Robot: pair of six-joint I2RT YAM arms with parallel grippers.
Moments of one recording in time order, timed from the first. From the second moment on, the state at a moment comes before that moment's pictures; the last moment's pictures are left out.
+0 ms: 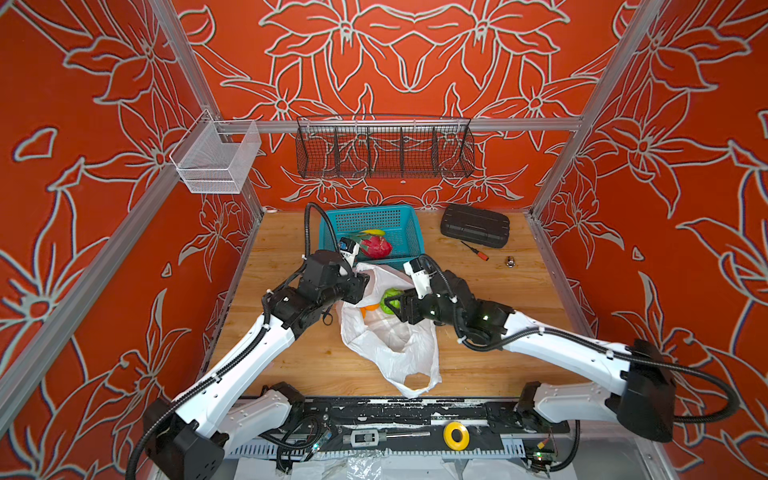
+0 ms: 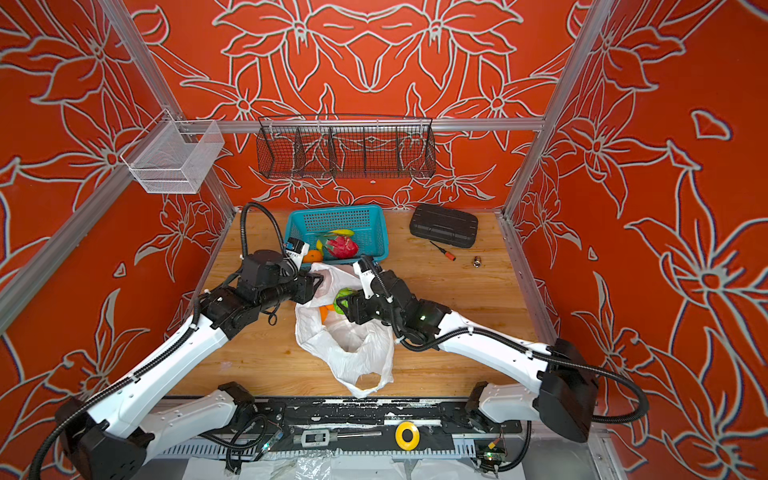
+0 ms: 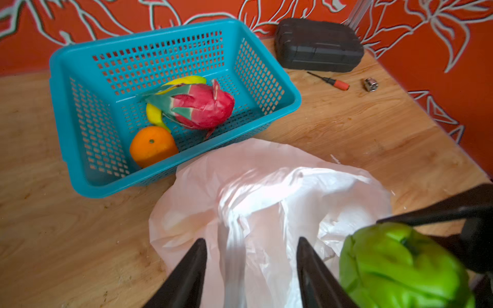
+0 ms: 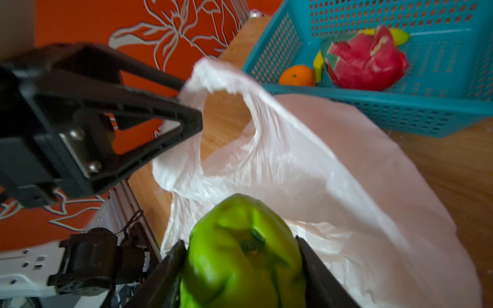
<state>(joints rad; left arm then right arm) -0.47 1.02 0.97 -0.51 0.04 -0.17 0.91 1.23 0.91 -0.09 -0.04 0.56</state>
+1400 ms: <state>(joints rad) -0.74 1.29 1.13 0.03 0.18 0.46 0.54 1.07 0.89 0.20 -0.46 1.00</state>
